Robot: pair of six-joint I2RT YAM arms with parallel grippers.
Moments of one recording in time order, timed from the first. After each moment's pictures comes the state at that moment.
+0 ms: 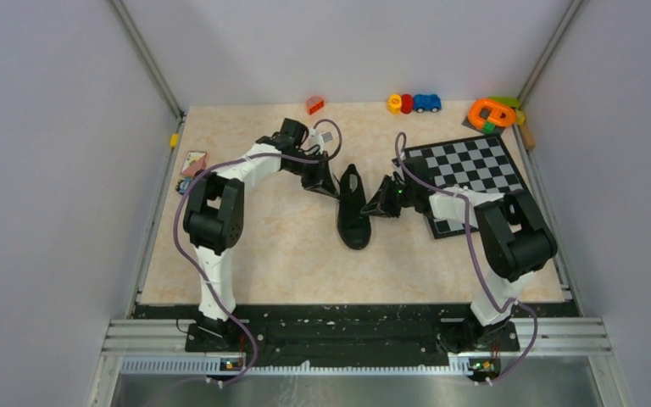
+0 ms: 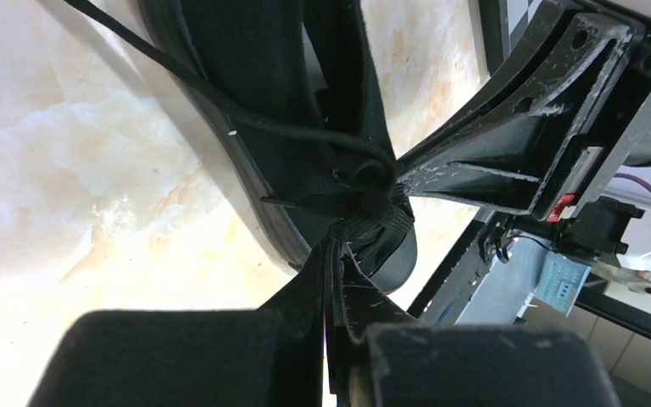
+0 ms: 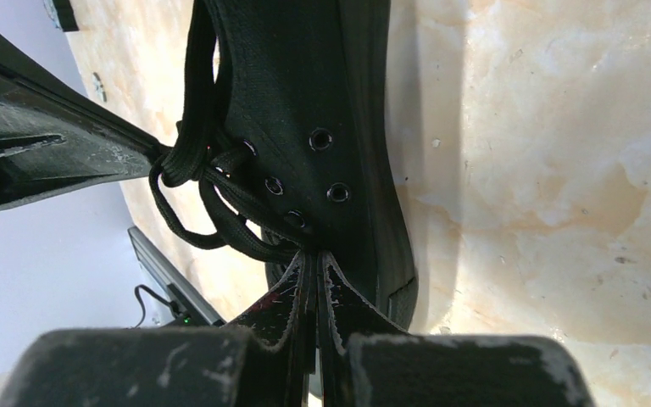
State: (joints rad) left arm -0.36 2.06 1.59 -0.59 0.76 -0.27; right arm 0.41 1.75 0.91 0.05 -0.50 0.81
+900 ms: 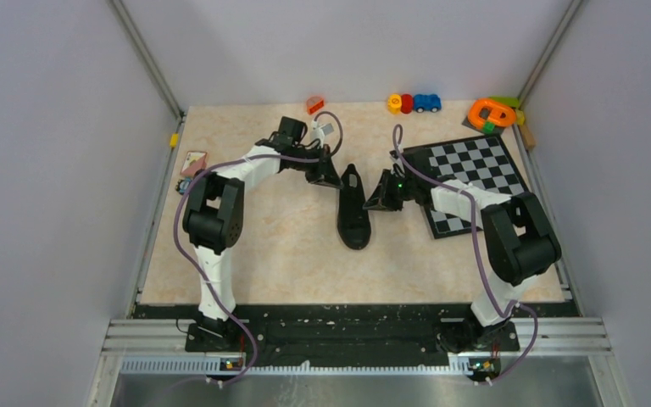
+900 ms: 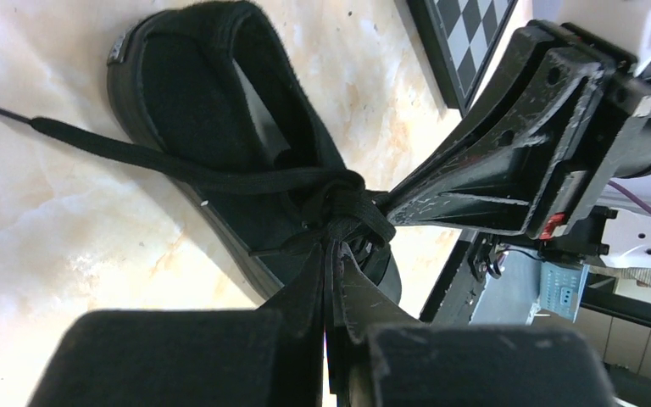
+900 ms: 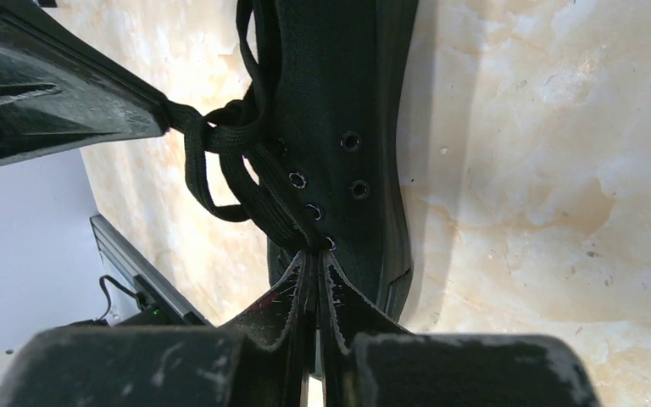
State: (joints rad) left arm -0.35 2.06 1.53 -0.39 0.85 -0.30; right arm 0.41 1.71 1.00 -0.10 -0.47 0.68
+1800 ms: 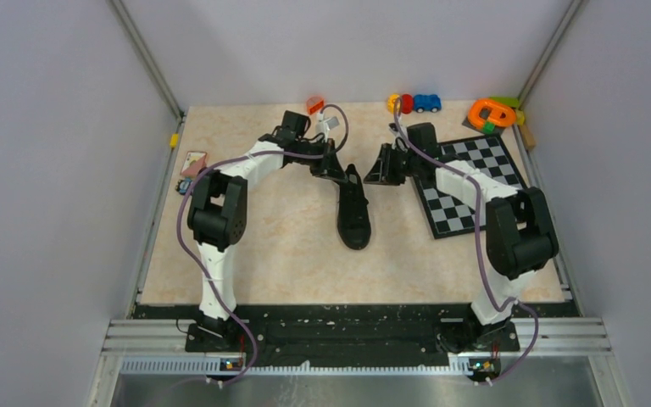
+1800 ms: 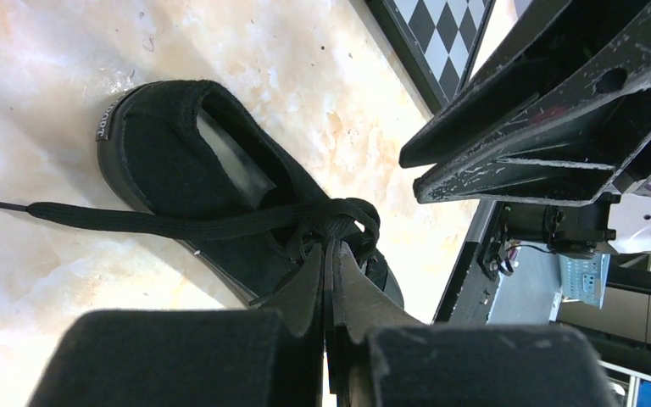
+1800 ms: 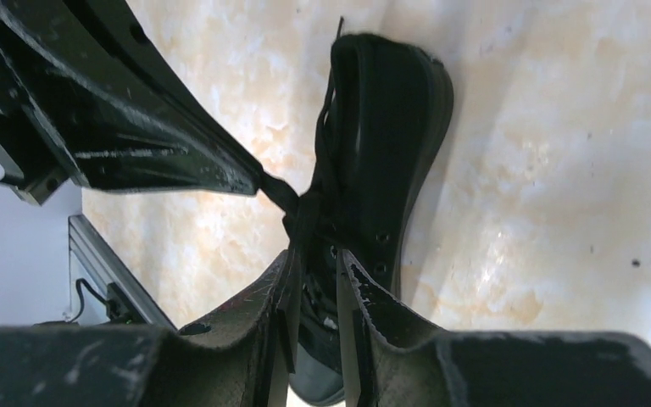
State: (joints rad) left arm -0.36 2.11 1.63 -0.38 0.90 -0.25; right arm 0.35 1.74 1.19 -0.17 -0.51 0.50
